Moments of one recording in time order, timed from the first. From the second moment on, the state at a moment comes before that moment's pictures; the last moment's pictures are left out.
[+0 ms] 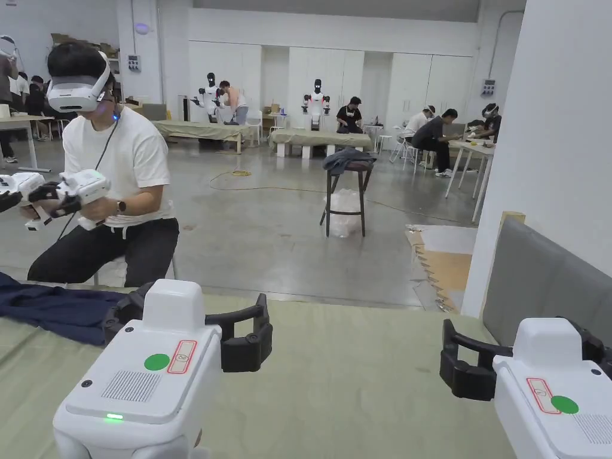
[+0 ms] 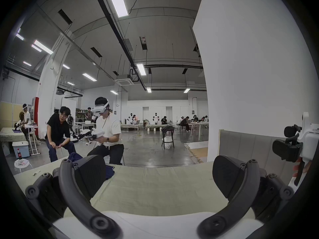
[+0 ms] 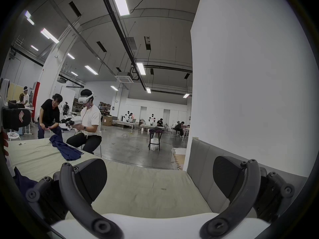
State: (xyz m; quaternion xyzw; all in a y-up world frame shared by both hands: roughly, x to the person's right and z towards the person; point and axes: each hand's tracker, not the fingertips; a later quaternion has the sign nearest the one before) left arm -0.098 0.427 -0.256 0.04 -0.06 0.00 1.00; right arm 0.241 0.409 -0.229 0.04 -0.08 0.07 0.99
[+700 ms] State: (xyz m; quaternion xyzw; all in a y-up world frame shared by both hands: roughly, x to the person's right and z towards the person) left arm -0.097 0.428 -0.255 0.04 -0.06 0.00 1.00; right arm 0.228 0.408 -0.227 0.04 -0.06 0.08 0.99
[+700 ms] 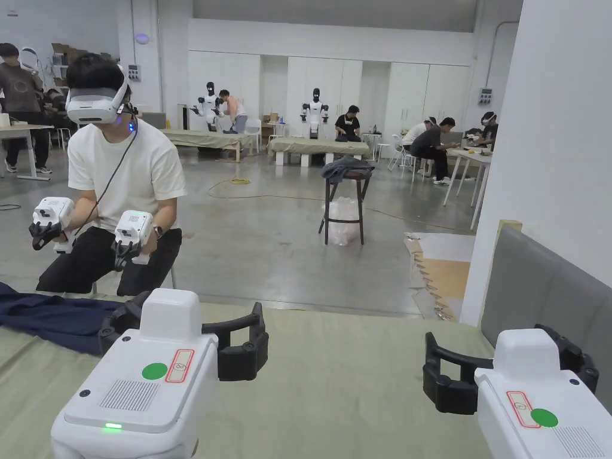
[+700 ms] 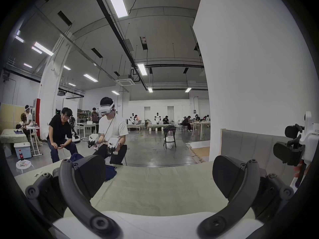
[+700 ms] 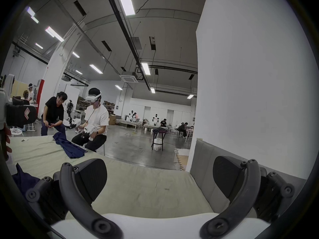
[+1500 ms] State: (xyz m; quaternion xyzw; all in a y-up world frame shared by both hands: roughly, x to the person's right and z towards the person) left arm -0.088 0.428 -0.250 0.04 -0.08 -0.01 1.00; right arm 0.235 0.411 -0.217 0.05 -0.09 0.10 0.99
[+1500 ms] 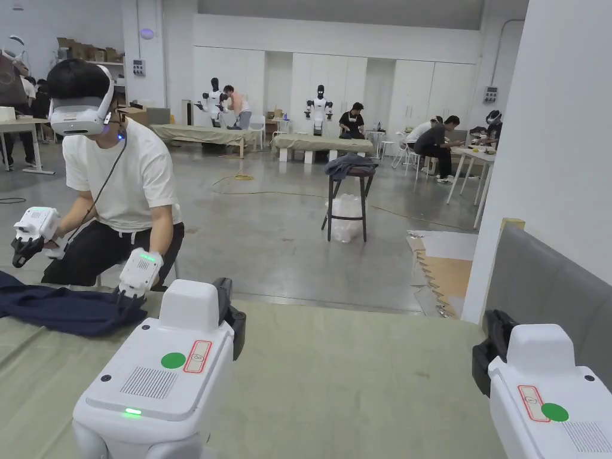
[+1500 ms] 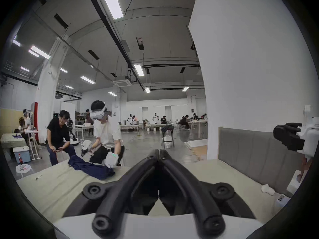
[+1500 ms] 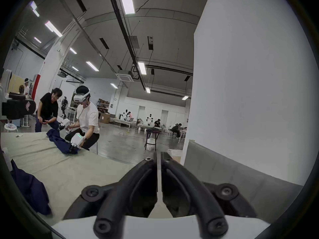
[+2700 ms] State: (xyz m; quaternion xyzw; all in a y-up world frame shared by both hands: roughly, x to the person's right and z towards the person) left arm -0.335 0.196 -0.235 -0.34 0.22 0.13 0.90; right arm -0.064 0.304 -0.263 -0.09 0.28 0.08 0.95
